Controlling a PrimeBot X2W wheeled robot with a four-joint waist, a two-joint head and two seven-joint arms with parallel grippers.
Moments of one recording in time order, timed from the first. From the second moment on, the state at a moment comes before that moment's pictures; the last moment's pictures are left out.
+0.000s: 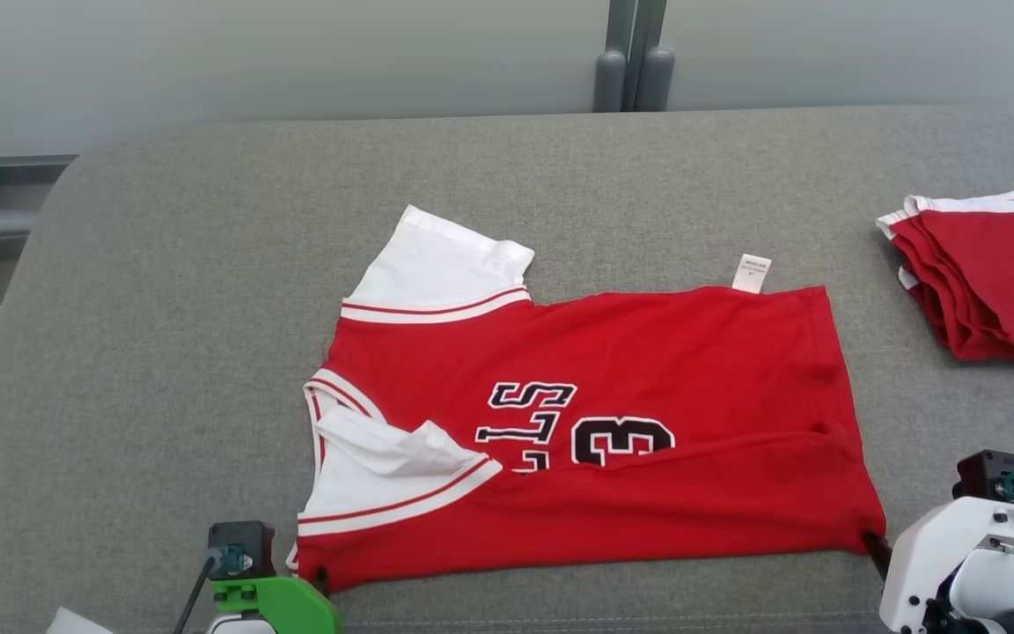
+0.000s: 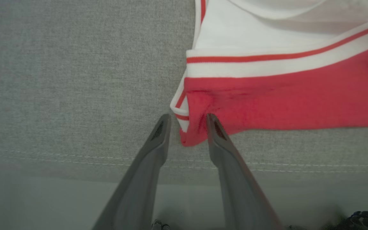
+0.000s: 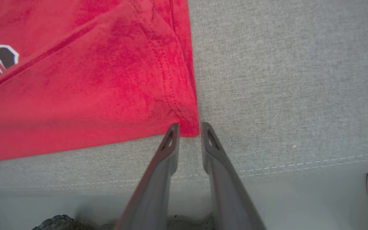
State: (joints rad) left arm -0.07 0.33 -0.54 0.25 -0.56 0.32 0.32; right arm 0.00 -0.07 -0.23 0.15 0.24 0.13 0.66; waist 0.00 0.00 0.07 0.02
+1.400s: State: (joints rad) left arm 0.07 0.34 -0.32 0.16 -0.56 0.19 -0.26; right arm 0.08 -0.05 0.04 0.09 0.35 0.13 -0.08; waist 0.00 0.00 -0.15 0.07
